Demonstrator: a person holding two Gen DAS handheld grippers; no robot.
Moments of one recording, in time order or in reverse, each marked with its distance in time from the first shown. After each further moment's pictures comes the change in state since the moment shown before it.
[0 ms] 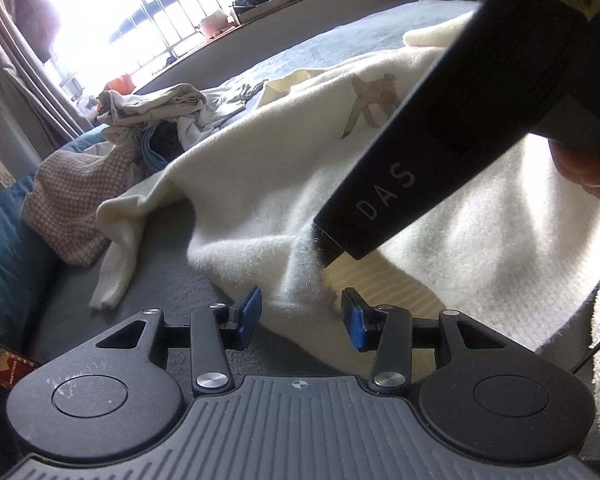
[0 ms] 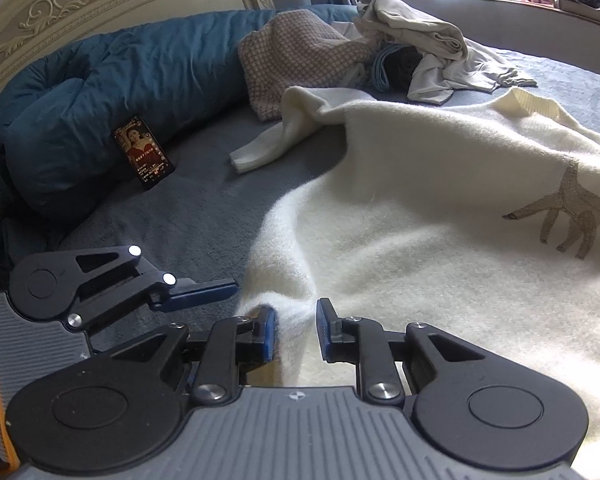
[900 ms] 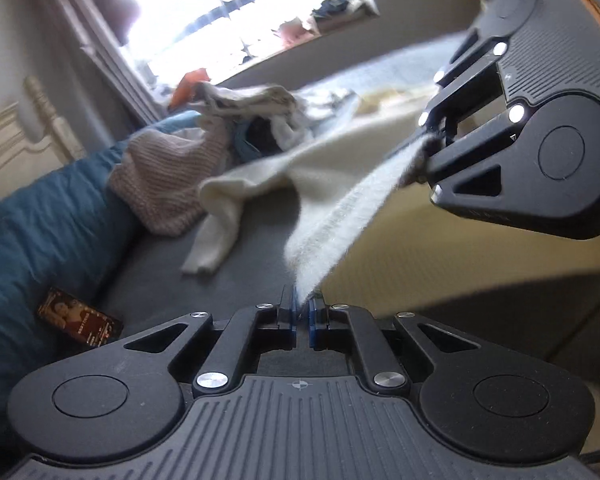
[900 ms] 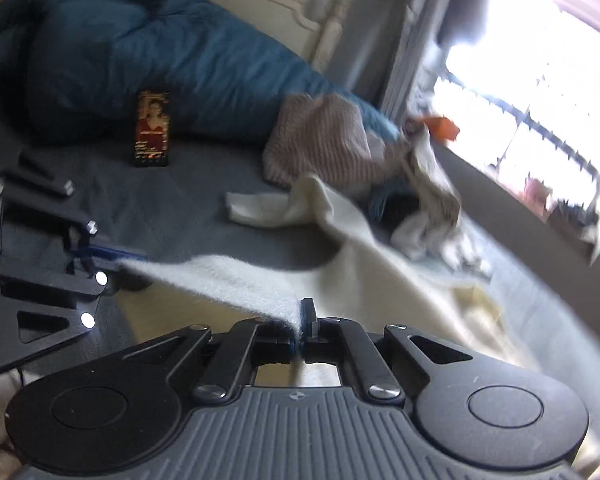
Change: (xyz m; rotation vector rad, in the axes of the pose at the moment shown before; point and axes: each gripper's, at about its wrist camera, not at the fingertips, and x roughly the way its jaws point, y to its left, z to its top) left arm -0.060 0.057 -0.037 -0.120 0.019 0.114; right arm -0.017 0.118 -0.011 -0.655 -0.135 -0.332
